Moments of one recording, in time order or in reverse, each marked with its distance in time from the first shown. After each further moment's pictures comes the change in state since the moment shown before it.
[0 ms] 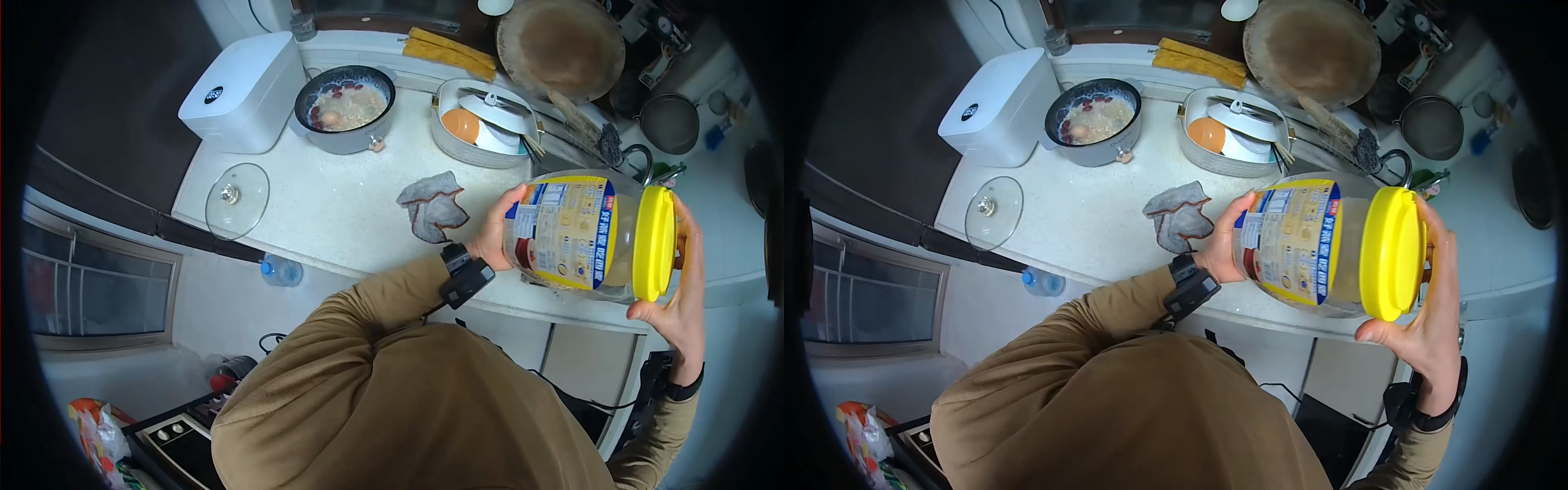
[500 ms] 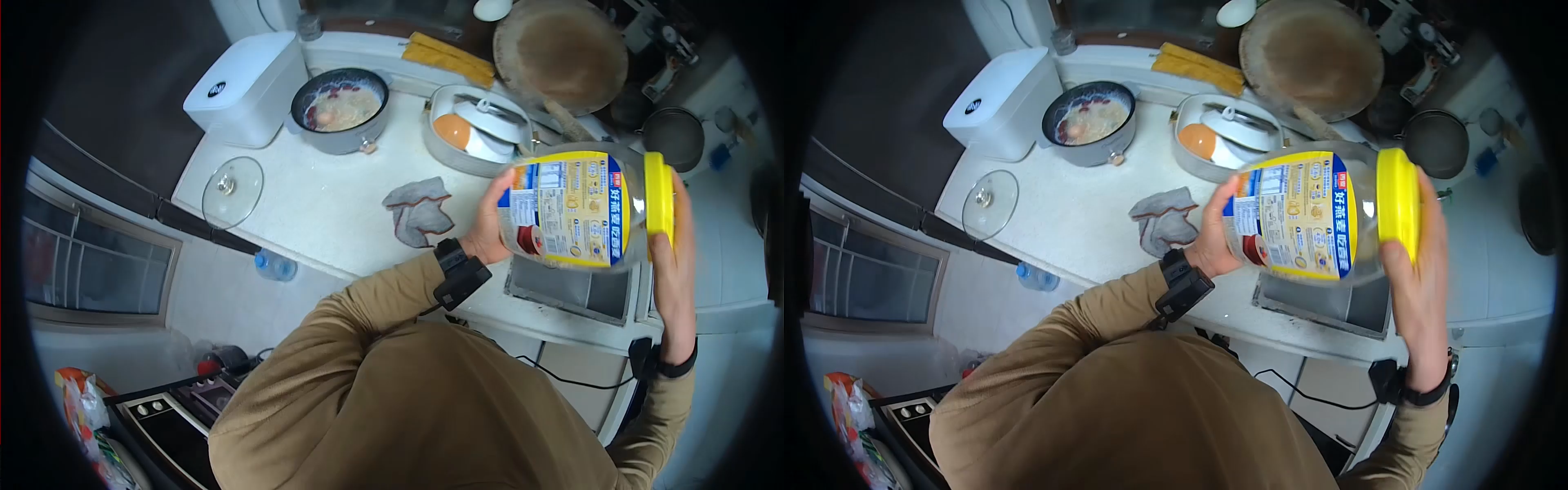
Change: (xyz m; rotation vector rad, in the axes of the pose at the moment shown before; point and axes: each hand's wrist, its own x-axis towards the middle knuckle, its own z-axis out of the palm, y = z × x) left_hand 0.044 -0.005 0.013 0.091 0.098 0.335; right_hand 0.042 0.059 0.007 0.196 0.142 -0.061
